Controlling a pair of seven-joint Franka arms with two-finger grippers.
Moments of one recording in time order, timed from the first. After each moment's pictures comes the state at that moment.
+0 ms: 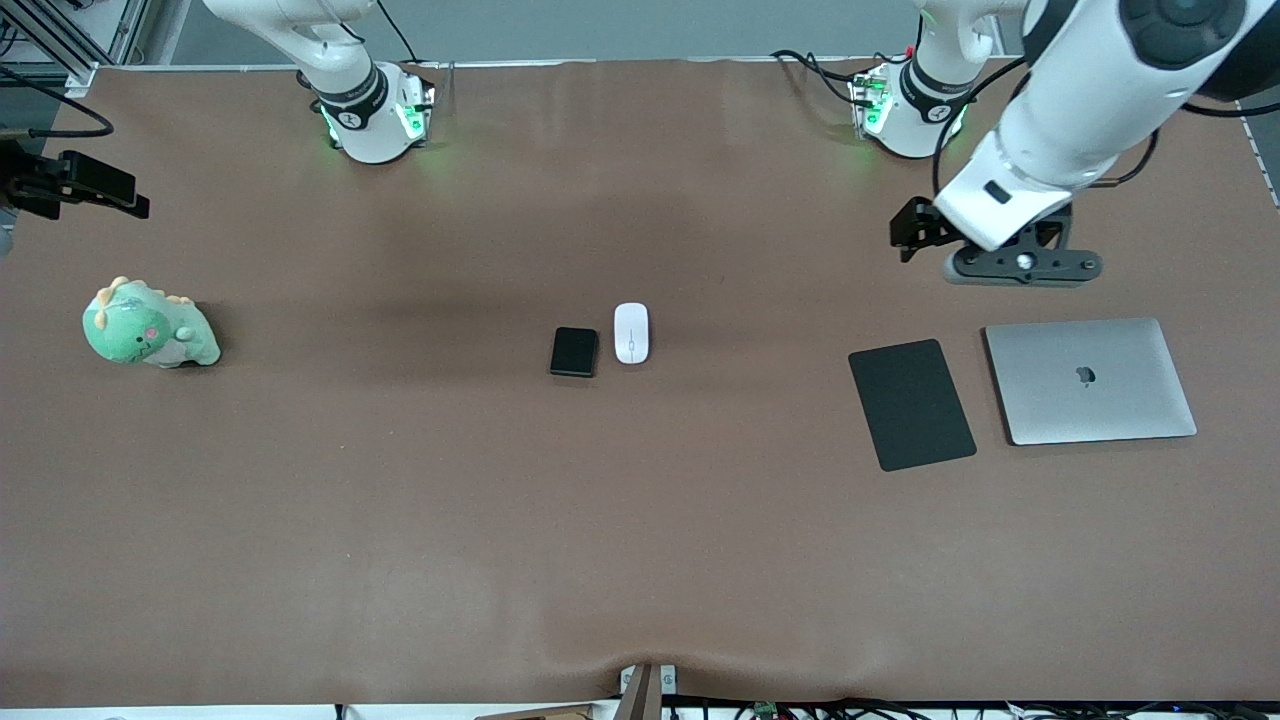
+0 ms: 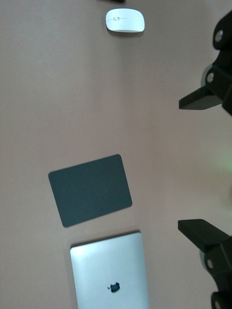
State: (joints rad) left arm 0.00 0.01 -0.40 -1.71 0.01 1.66 -0.31; right arm 0.03 0.06 -0.07 -1.38 0.02 1.21 -0.03
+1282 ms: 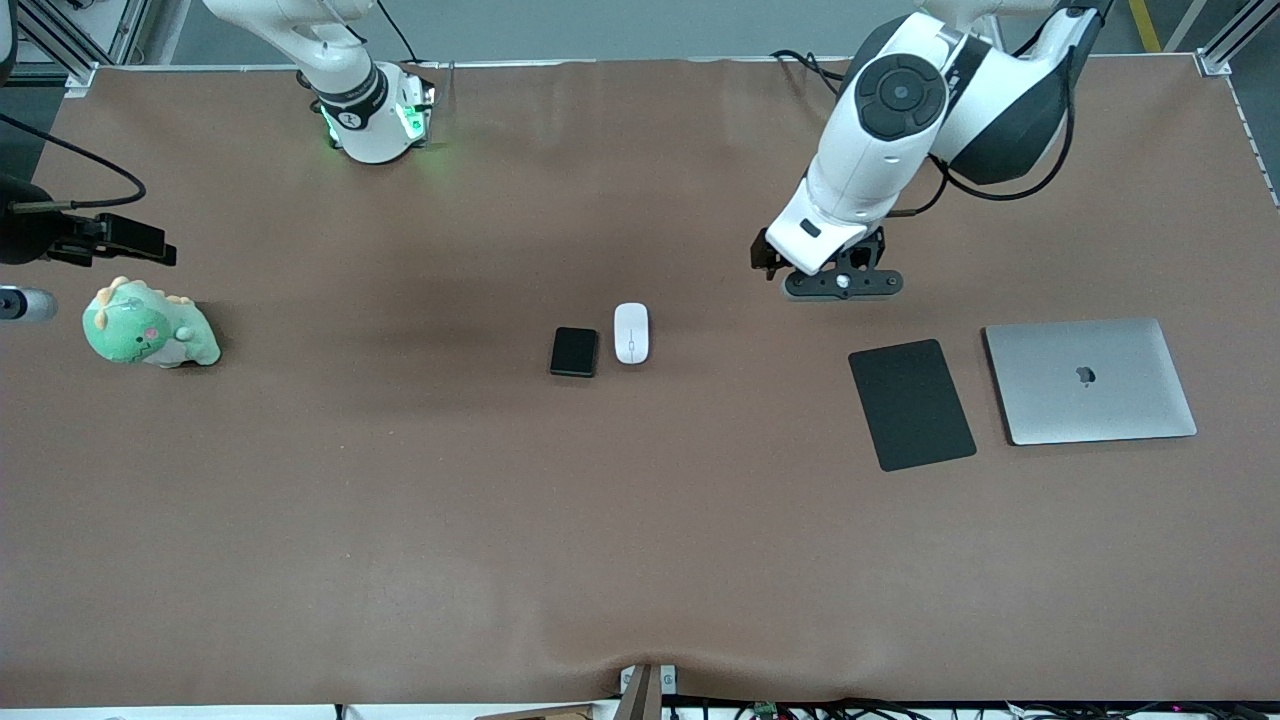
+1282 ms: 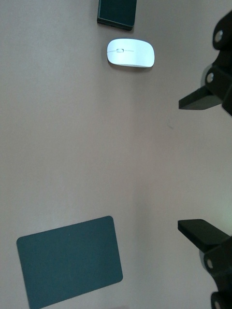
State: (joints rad) left arm -0.06 0.10 -0.57 -1.89 0.01 1.92 -0.63; right arm 0.03 0.15 -0.07 -1.38 0.03 1.27 -0.03
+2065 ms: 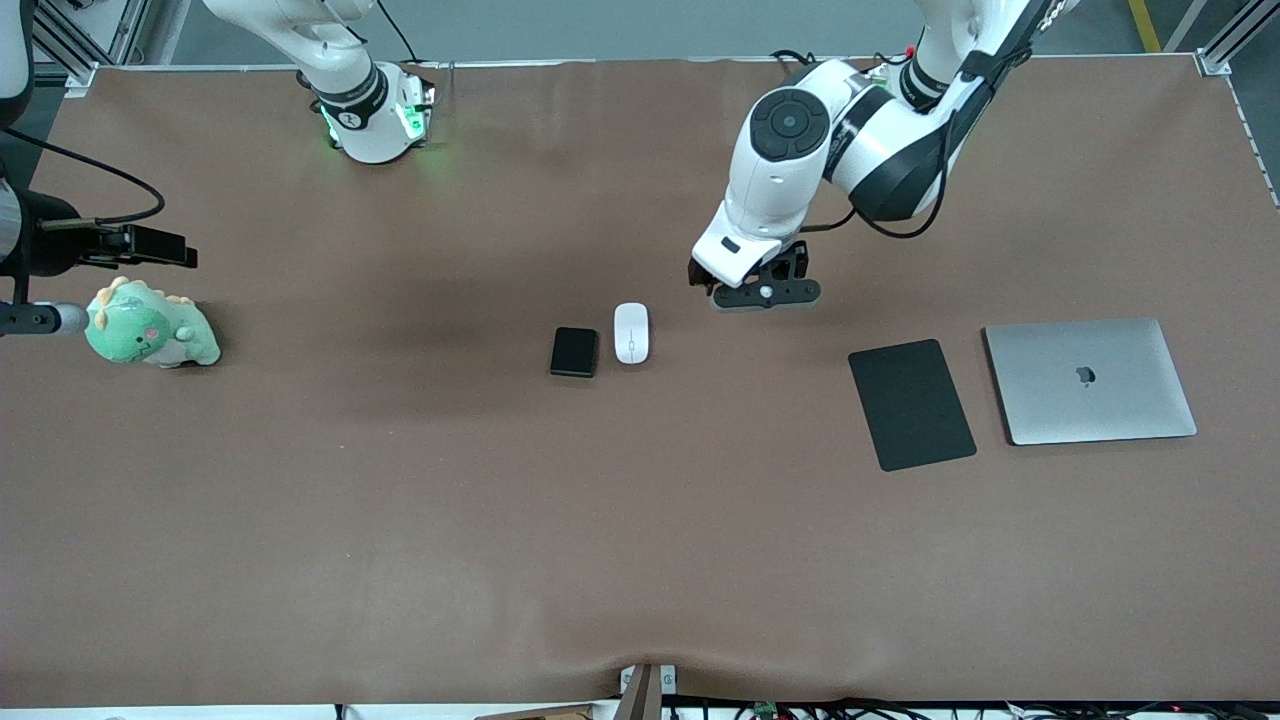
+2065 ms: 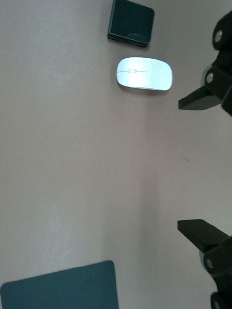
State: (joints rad) left arm -0.19 0.26 -0.57 -1.89 0.14 2.09 -0.87; right arm 0.03 0.17 -0.07 -1.40 0.07 1.24 0.00
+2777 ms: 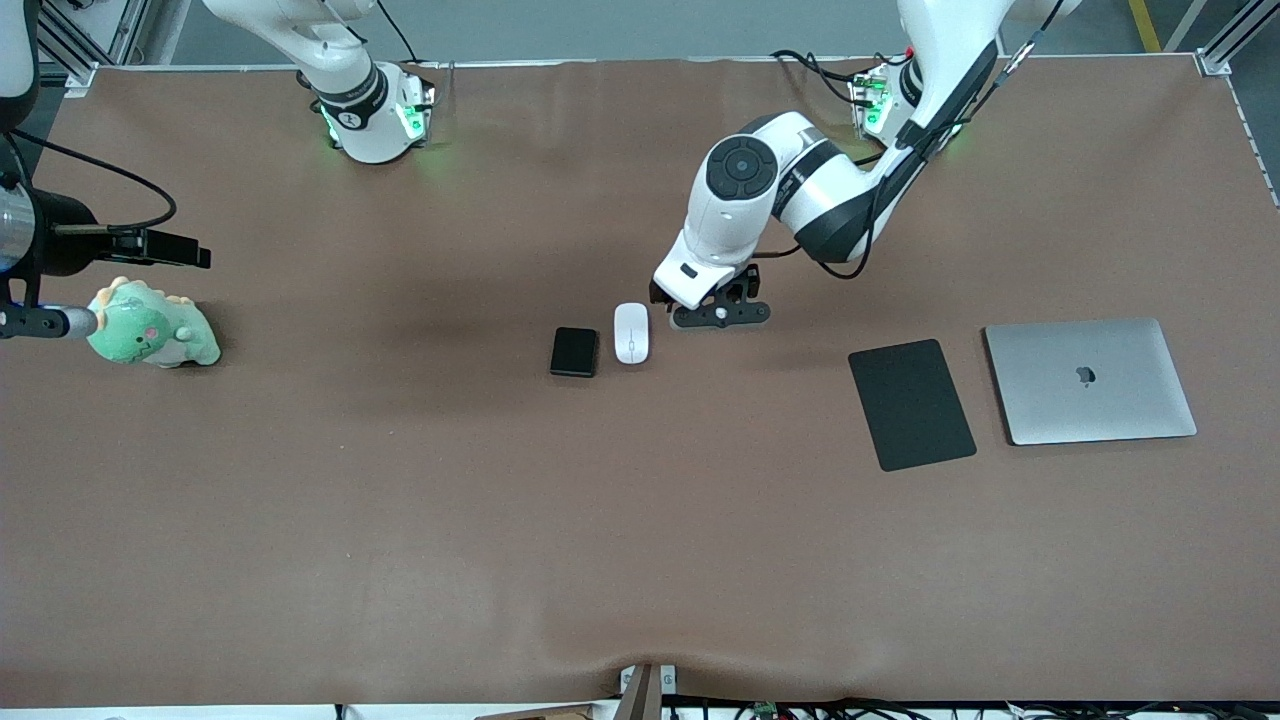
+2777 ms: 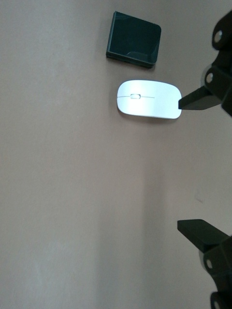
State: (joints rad) left arm -0.25 0.43 -0.57 -1.86 0.18 2.24 -0.96; right arm 0.03 0.17 -0.07 -1.40 0.10 1.23 0.07
